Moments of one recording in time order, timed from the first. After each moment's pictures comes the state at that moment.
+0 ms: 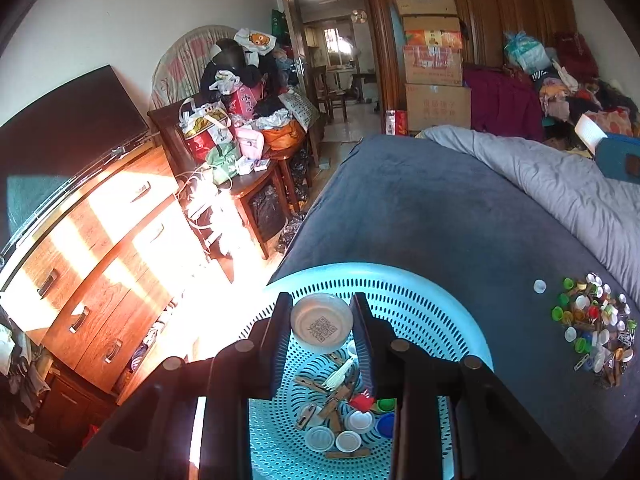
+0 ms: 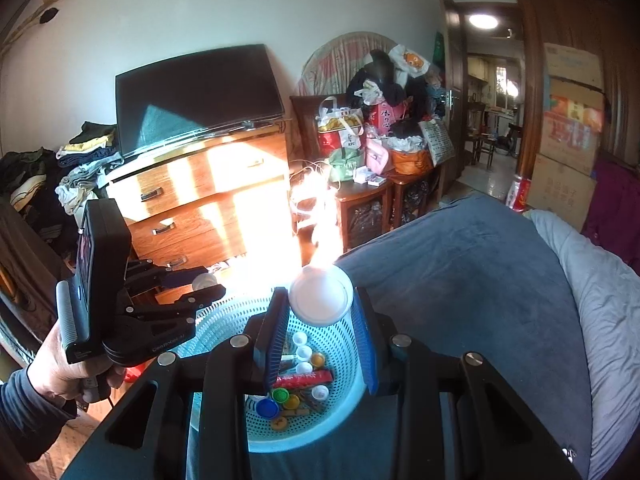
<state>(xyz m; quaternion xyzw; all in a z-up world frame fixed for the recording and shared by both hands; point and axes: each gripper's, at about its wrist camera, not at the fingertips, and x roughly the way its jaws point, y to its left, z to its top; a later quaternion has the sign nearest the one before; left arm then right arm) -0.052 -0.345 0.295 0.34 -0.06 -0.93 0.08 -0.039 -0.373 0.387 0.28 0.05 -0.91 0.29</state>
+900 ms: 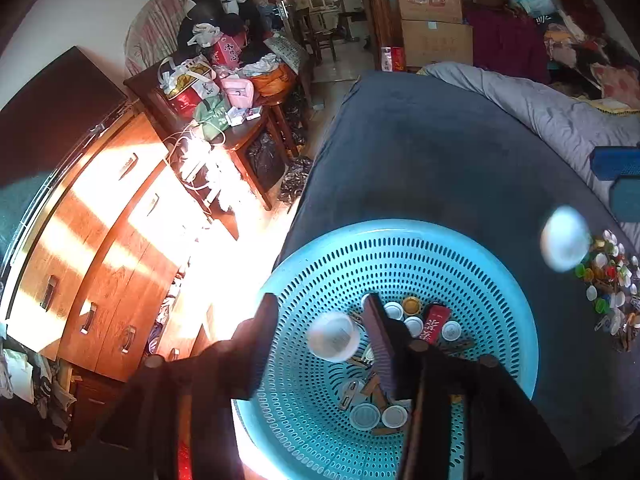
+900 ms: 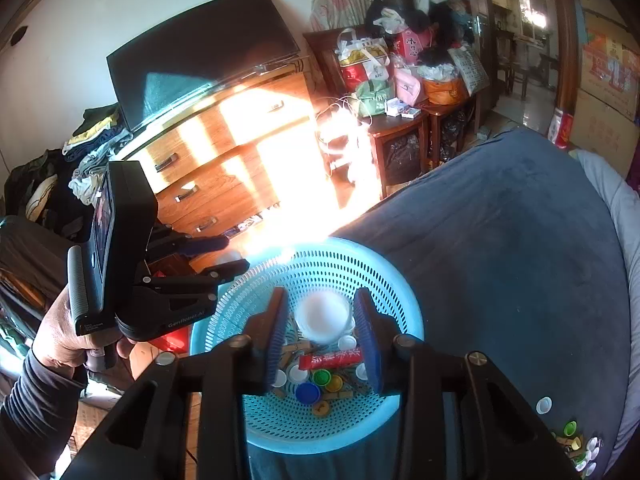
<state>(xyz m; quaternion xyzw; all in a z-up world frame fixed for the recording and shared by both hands) -0.108 -0.391 0.289 0.45 -0.09 -0.89 0.08 -0.107 -0.418 0.361 0.41 0.02 -0.85 0.34</state>
